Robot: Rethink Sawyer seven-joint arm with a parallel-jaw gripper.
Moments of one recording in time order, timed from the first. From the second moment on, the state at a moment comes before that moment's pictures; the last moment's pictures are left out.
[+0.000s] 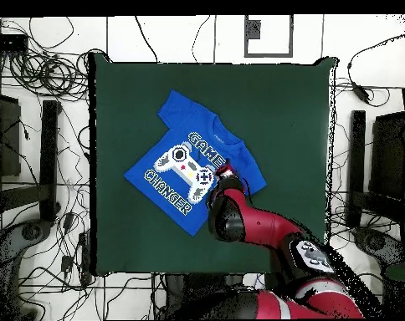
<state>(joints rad) -0.34 -0.44 -0.01 1.86 -0.19 -0.35 2.54</state>
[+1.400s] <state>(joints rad) -0.35 -0.39 -0.01 1.84 -0.29 -0.48 2.54</state>
